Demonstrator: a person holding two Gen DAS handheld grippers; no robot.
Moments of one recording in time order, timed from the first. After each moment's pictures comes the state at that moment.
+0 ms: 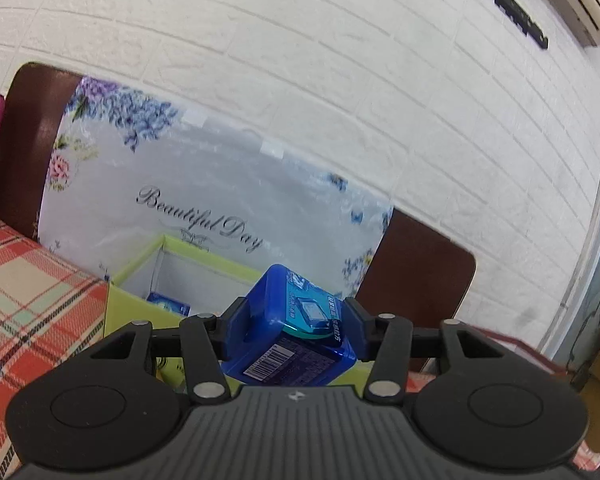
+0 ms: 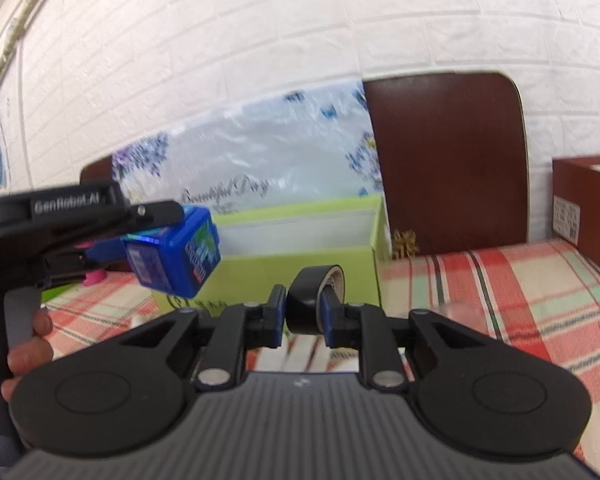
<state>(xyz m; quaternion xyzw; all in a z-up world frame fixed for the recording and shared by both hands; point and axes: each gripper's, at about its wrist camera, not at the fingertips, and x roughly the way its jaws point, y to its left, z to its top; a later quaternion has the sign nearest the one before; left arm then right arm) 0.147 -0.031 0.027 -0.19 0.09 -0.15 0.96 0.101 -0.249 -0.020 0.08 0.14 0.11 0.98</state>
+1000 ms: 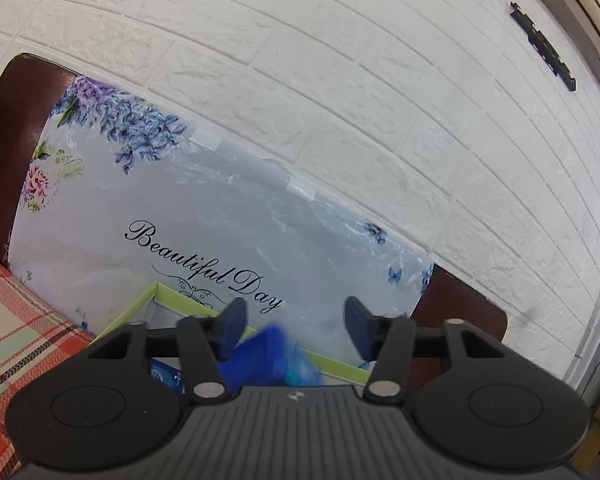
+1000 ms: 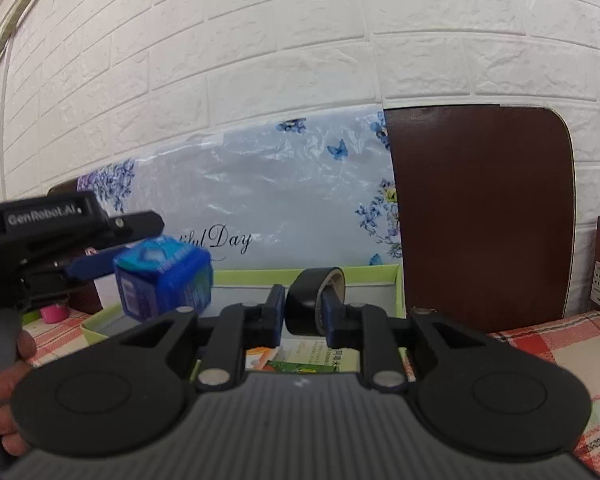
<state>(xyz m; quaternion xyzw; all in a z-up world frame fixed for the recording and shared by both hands) 0.228 -0.019 0.010 -0.23 0.03 -0.14 0.96 0.214 -0.235 -0.032 0.06 0.12 0.09 0.99</state>
